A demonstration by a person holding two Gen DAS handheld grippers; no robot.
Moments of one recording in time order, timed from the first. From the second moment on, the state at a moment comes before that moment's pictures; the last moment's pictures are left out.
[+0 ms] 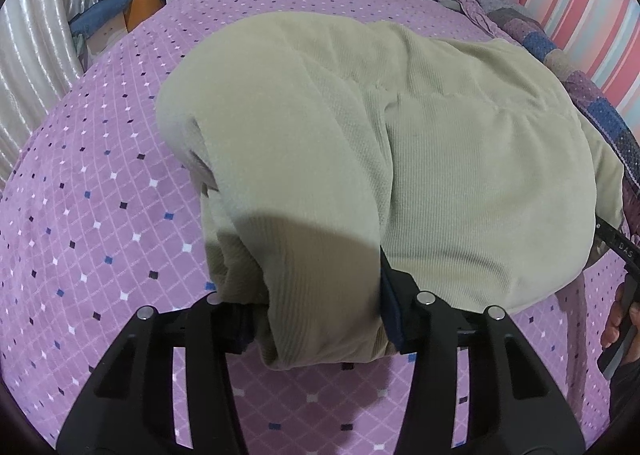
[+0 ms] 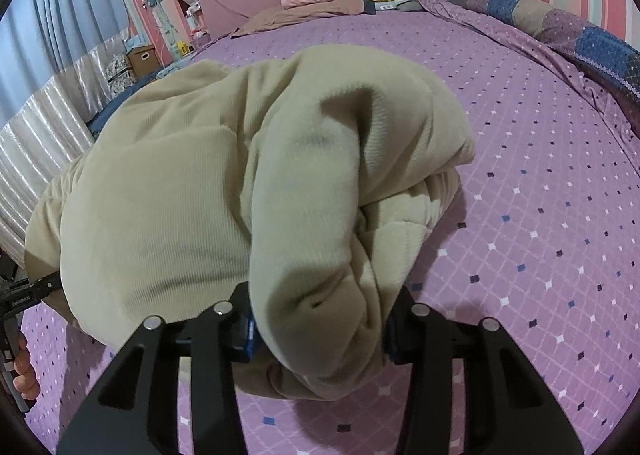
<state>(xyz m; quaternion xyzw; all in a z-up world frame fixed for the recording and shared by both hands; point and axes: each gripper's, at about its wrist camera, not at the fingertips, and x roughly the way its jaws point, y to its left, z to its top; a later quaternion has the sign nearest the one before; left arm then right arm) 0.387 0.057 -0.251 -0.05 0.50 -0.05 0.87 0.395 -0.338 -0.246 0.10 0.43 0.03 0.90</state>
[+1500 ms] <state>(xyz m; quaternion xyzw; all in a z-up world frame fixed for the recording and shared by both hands) 0.209 0.034 -0.173 -0.05 0.48 -0.07 0.87 0.206 -0.342 -0.157 0.05 0.38 0.04 0.92</state>
